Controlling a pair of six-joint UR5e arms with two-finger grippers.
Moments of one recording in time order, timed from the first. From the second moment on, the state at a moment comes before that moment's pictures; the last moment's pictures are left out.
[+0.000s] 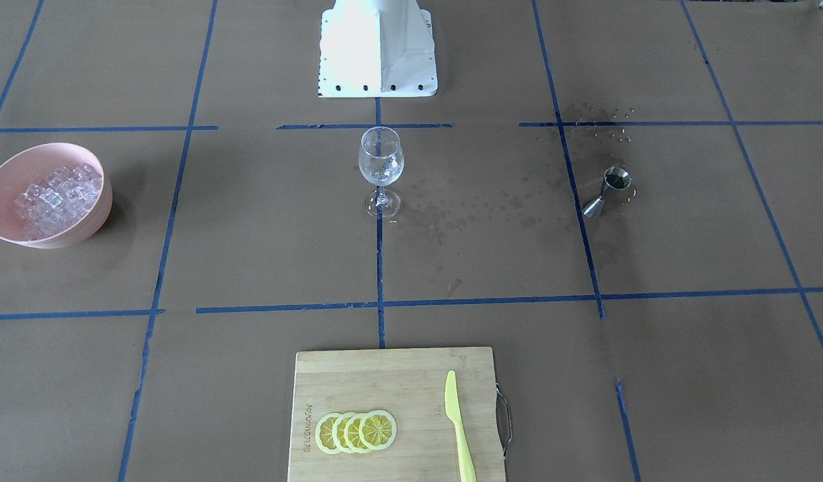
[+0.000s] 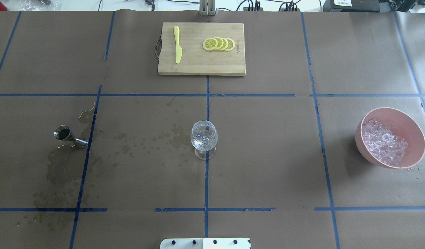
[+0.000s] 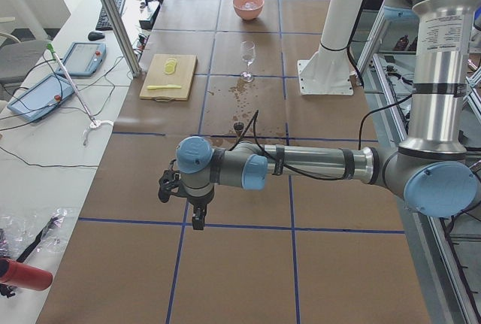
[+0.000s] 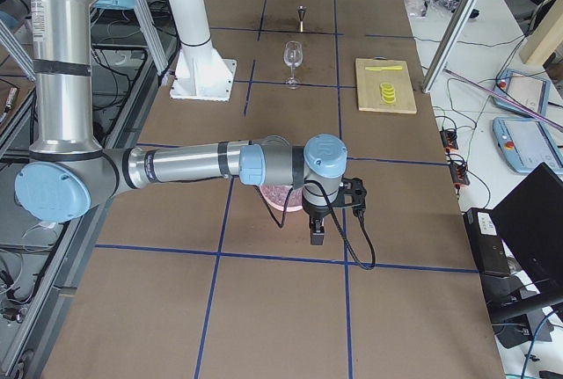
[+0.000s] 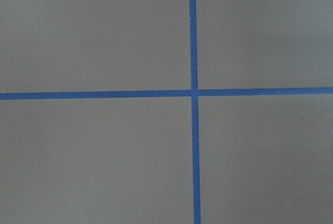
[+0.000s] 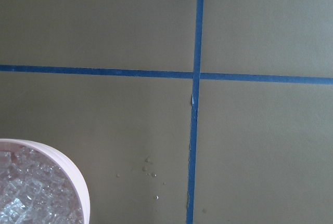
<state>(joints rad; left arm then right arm) -1.55 -1.56 -1.61 -1.66 -2.34 -0.07 1.57 -1.61 1.76 -1.69 2.36 -0.01</state>
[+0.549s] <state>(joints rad) -1.54 -1.57 -1.67 -1.66 -2.35 -0.08 1.57 -1.60 1.77 -1.68 2.36 -0.01</state>
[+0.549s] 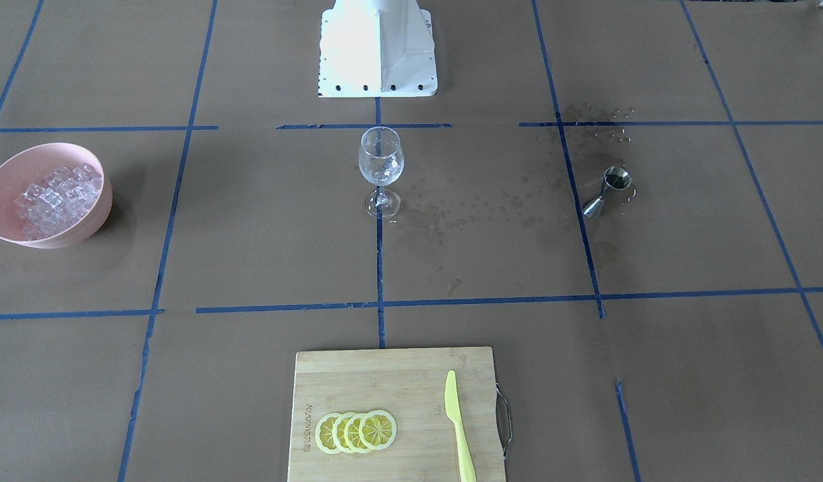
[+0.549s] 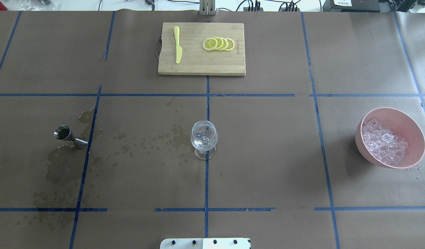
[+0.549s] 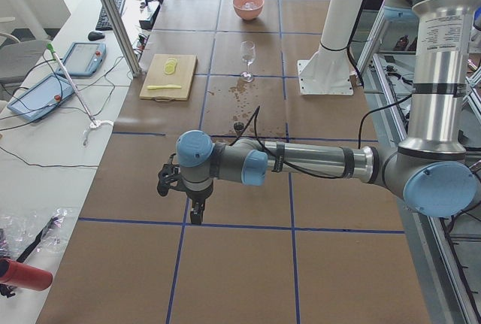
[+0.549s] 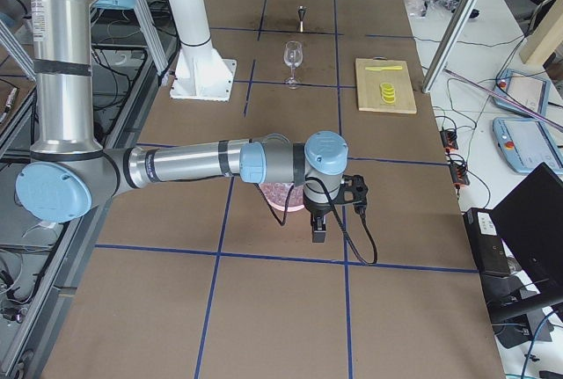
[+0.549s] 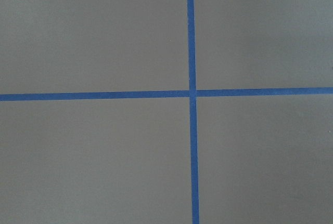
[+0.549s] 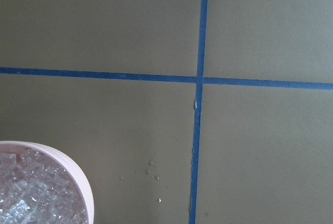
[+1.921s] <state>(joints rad) -0.84 -1.35 -2.19 -2.17 -1.87 -1.04 1.56 -1.60 1.79 -1.68 2.37 -0.01</state>
